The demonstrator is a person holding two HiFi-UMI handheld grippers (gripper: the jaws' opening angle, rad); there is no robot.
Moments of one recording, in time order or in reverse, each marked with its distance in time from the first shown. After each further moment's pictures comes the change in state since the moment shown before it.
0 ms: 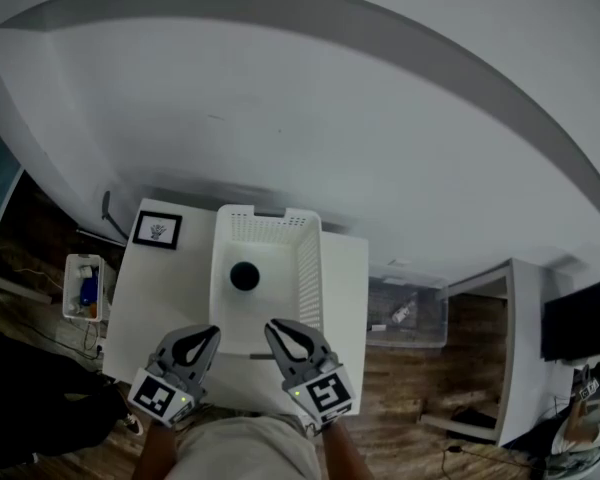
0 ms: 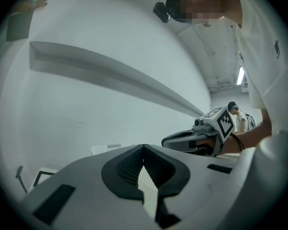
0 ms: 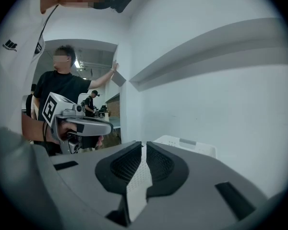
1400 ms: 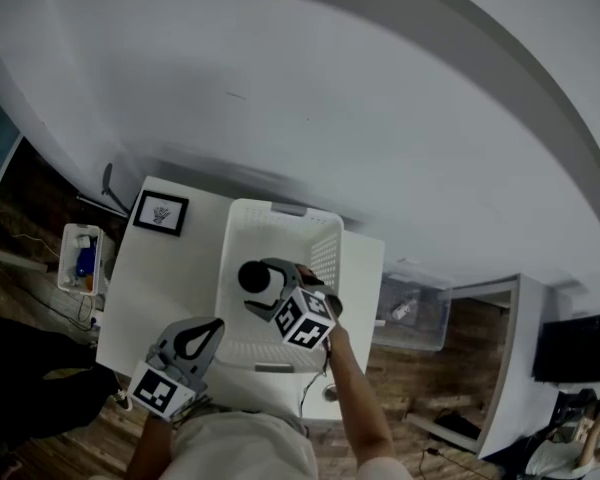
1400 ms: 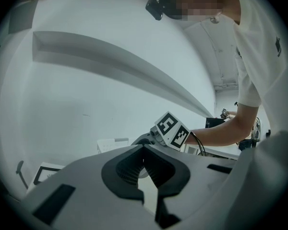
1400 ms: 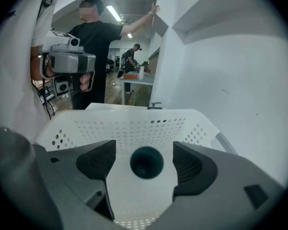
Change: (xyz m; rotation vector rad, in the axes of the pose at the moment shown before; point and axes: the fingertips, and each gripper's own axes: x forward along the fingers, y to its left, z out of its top) left arm 0.027 0.042 -0.018 -0.041 0.042 0.029; right arm 0.146 -0.034 -0.099 -0.399 0.500 0.431
